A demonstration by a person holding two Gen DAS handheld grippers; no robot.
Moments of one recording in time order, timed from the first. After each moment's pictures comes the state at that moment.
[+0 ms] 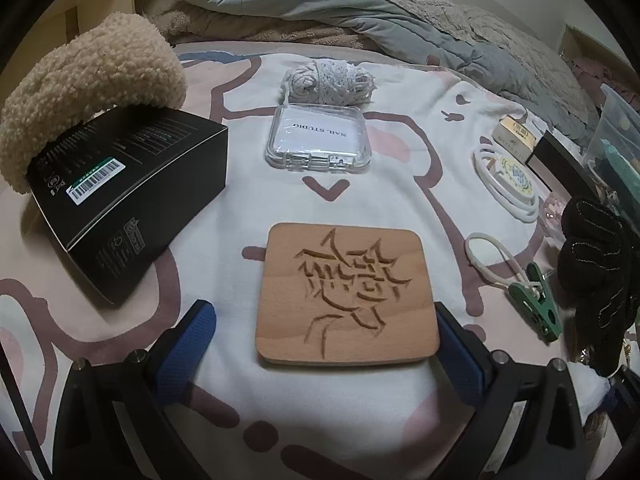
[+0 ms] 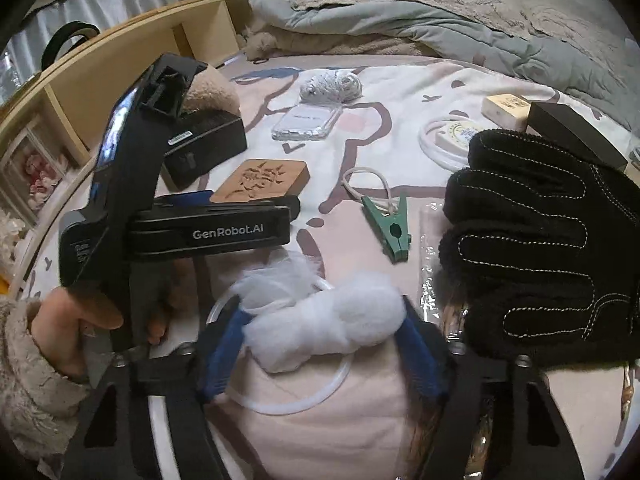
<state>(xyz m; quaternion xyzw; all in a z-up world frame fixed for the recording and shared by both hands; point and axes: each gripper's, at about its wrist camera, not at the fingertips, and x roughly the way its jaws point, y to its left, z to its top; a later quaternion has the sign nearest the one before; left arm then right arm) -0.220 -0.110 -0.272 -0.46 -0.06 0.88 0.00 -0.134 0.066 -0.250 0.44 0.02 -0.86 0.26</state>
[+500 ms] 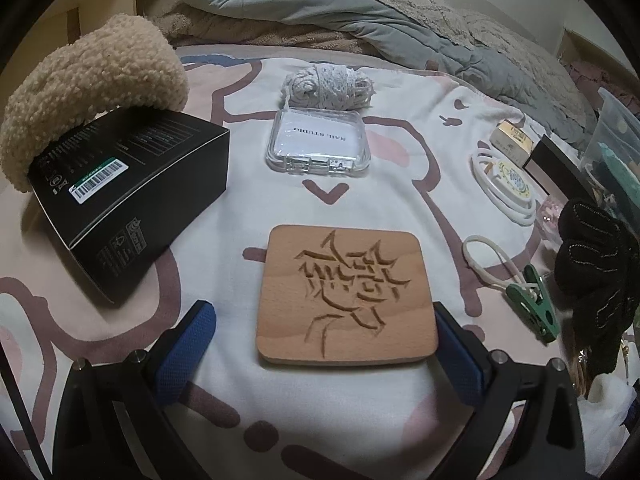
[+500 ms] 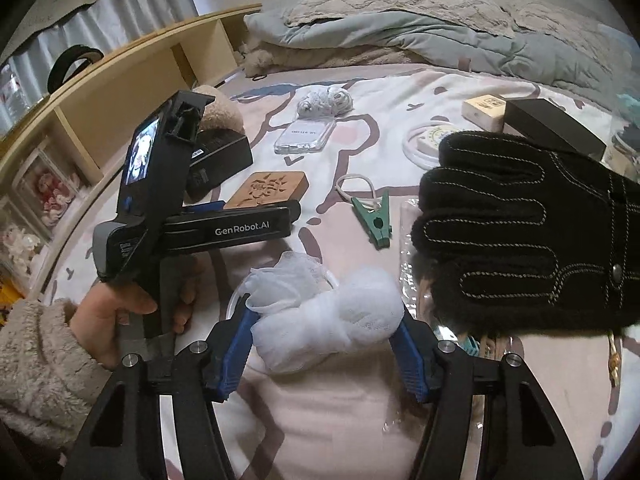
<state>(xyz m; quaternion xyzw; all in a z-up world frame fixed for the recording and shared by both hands) -0.220 -0.112 -0.272 -0.45 -0.07 0.89 0.00 -0.114 0.088 -0.233 0.44 -0.01 -0.86 0.26</state>
